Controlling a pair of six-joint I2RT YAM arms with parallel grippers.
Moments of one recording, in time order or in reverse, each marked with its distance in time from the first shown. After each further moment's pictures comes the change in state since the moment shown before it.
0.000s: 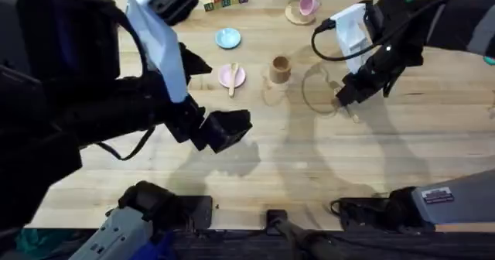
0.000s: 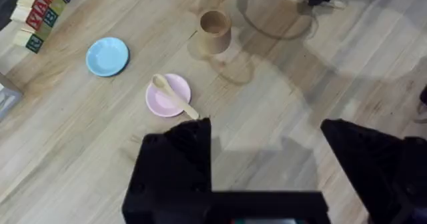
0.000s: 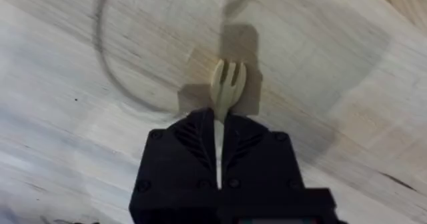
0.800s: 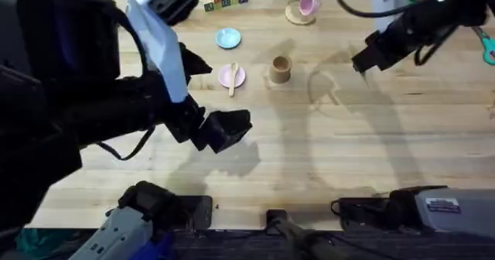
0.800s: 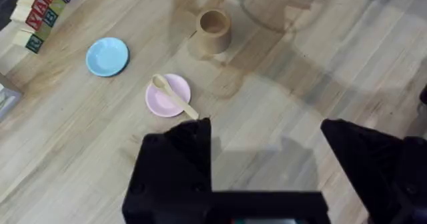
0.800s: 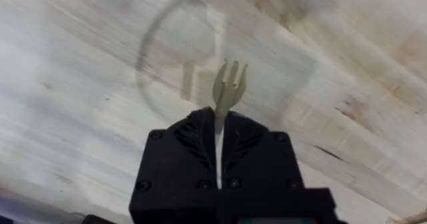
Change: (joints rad) left arm 0.000 0.000 0.000 0.000 0.000 0.000; right arm 0.000 -0.163 0.246 -0.173 -0.016 0.000
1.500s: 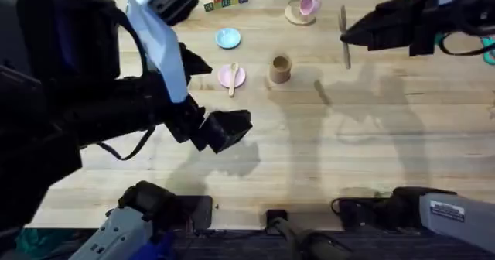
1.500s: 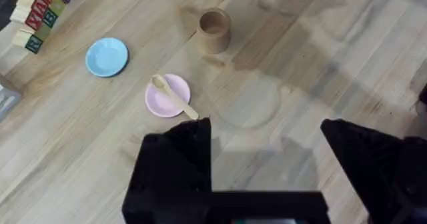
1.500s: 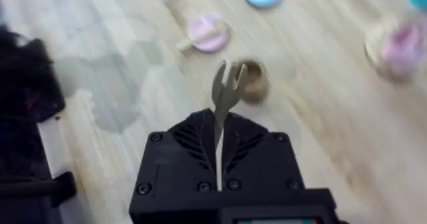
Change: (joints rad) left arm 0.000 0.000 0.000 0.000 0.002 0.000; right arm -0.178 -0.161 0.000 0.017 -0.826 -0.384
